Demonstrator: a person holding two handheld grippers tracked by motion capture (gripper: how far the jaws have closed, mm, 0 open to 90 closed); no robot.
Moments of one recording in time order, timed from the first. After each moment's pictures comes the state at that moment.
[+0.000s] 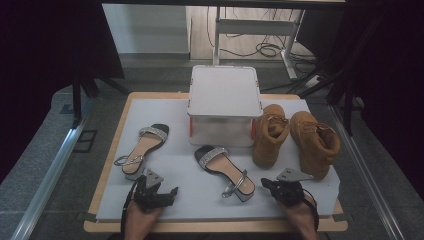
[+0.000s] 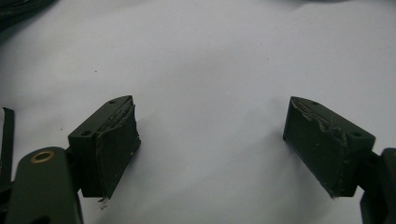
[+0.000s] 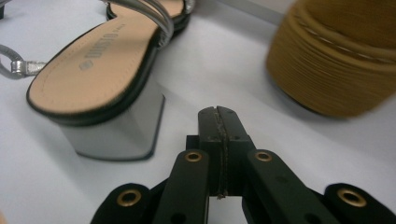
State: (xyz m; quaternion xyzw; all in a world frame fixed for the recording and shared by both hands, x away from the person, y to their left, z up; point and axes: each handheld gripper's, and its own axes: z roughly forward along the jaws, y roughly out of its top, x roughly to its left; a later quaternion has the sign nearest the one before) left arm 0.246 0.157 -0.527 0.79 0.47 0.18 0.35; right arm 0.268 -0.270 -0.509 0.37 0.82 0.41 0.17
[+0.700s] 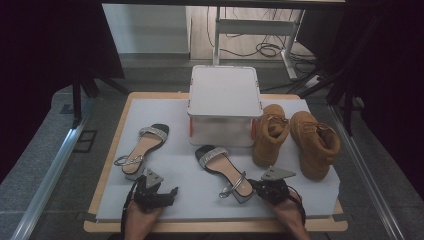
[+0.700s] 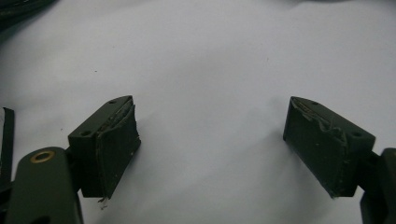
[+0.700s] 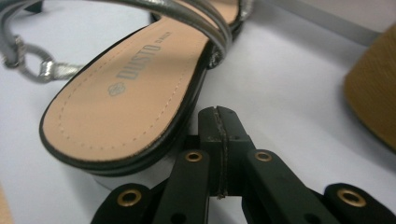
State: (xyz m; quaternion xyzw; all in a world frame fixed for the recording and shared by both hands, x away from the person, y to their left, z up) left arm 0.246 0.157 -0.527 0.79 0.47 0.18 0.35; right arm 0.276 -0.236 -0.518 0.33 0.84 0.41 0.13
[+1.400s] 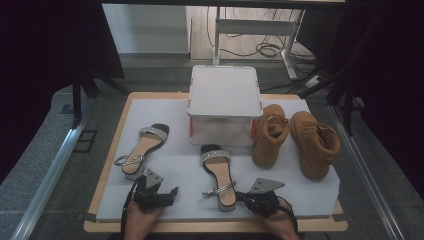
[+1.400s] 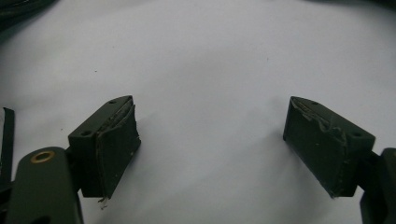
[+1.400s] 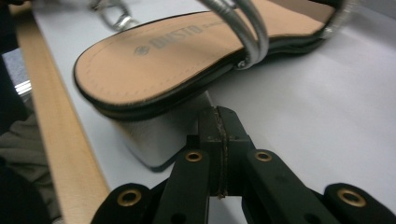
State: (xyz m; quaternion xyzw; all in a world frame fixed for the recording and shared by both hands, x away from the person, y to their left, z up) left arm 0.246 0.157 -0.527 0.79 0.47 0.19 0.35; right arm 0.246 -0.205 -0.520 0.27 0.86 0.43 0.10
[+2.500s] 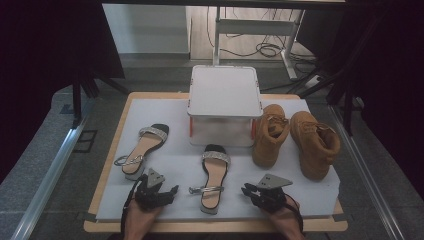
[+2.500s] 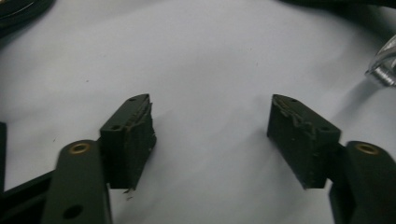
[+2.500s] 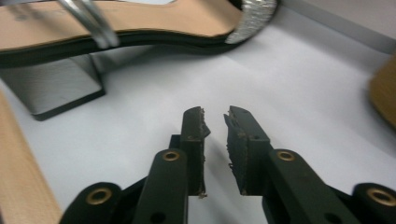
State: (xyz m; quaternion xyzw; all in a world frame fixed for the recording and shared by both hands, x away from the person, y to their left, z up) left arm 0.248 0.152 -0.524 0.80 0.45 0.18 0.35; right arm 0.254 -0.224 -0.514 0.32 0.84 0.41 0.15
